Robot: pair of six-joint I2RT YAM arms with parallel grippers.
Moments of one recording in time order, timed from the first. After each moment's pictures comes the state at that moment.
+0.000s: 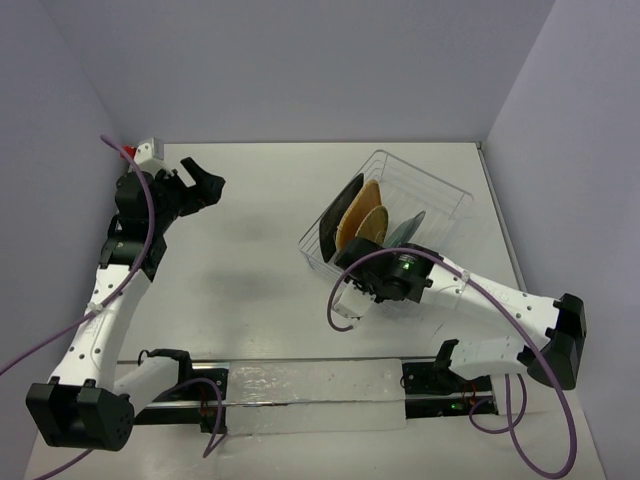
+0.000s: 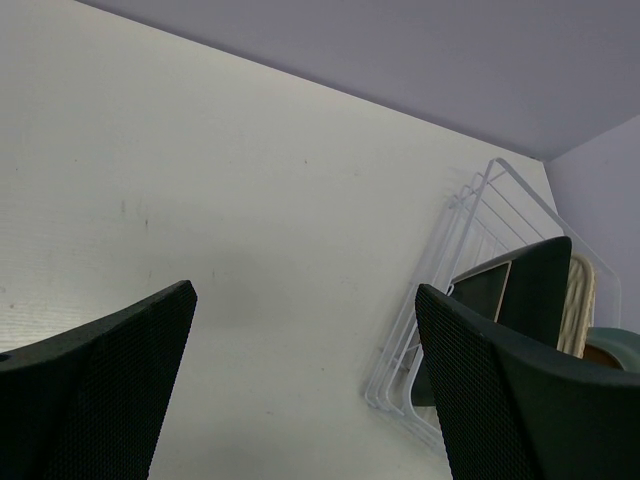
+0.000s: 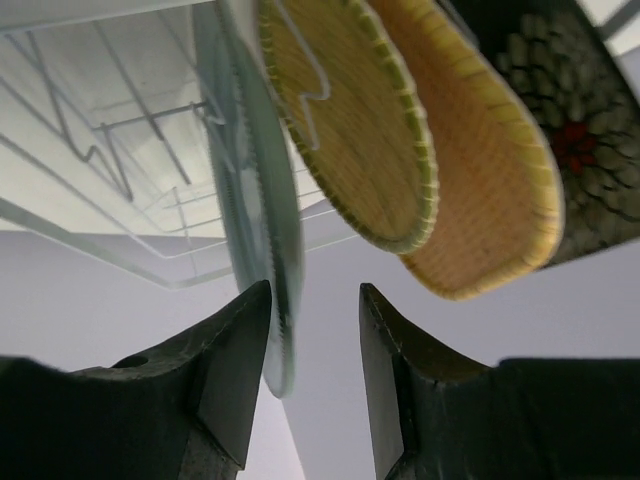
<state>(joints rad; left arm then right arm) -0.13 1.03 0.99 -0.20 0.12 -0.49 1.02 1.21 1.10 -1.06 0.49 -1.63</state>
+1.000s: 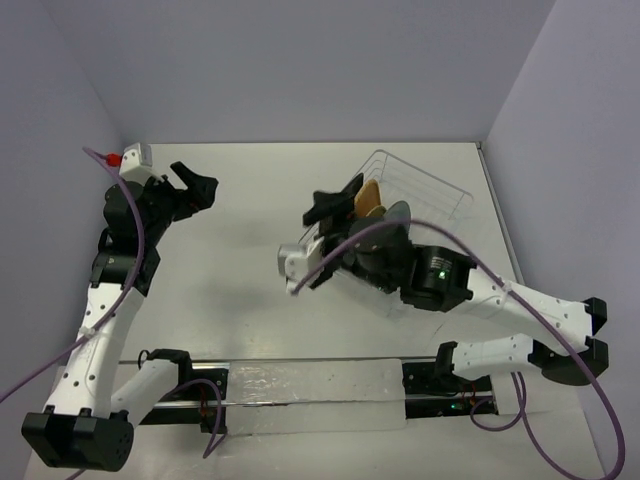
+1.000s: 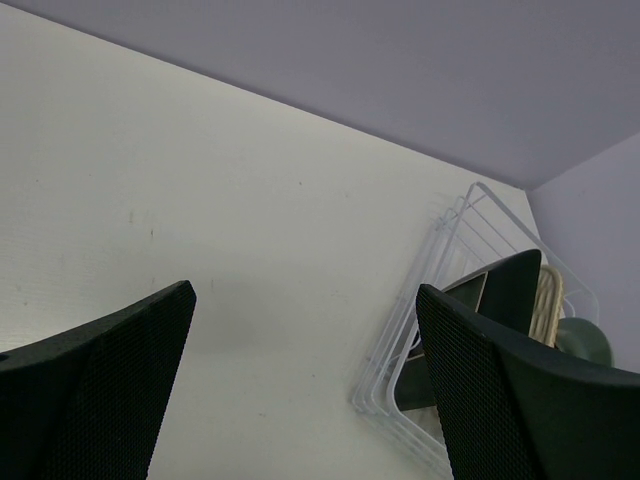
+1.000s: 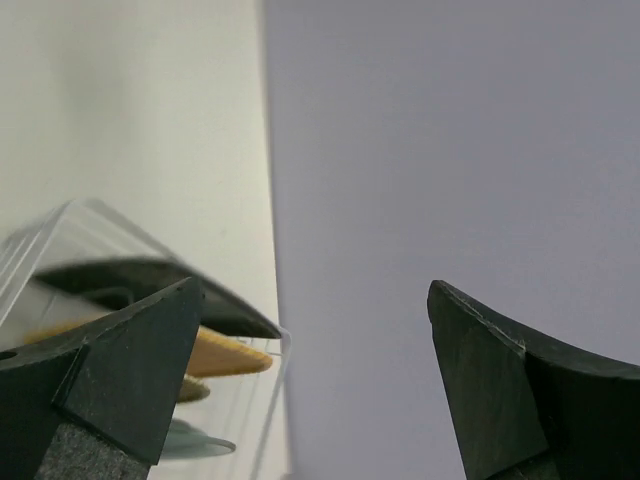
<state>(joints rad) -0.13 0.93 0.98 -0.23 0.09 -0.50 1.21 1.15 1.34 -0.50 0.37 -1.14</state>
